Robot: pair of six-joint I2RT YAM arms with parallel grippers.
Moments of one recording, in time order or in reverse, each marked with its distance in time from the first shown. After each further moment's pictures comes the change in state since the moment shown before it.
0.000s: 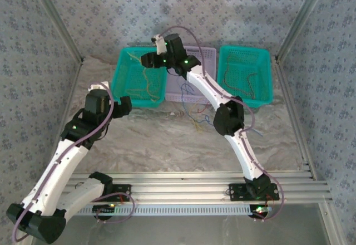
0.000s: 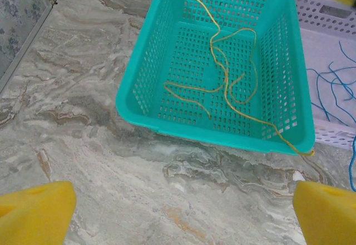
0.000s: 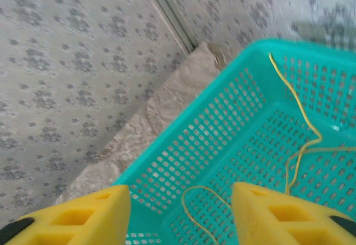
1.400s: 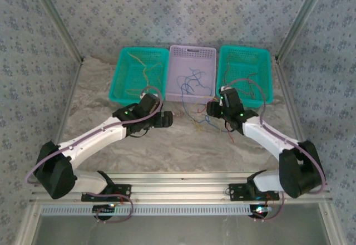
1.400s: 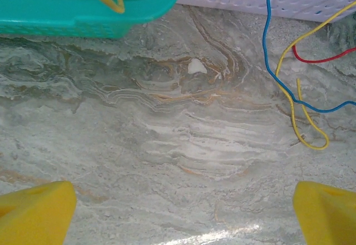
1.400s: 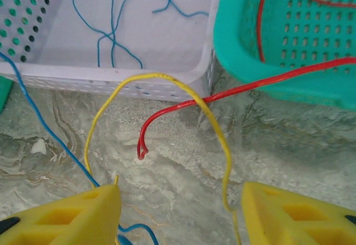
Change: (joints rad) left arm -0.374 0.443 -0.002 0.115 0.139 -0.268; right arm -0.188 -1.083 -1.727 0.237 0.504 0.069
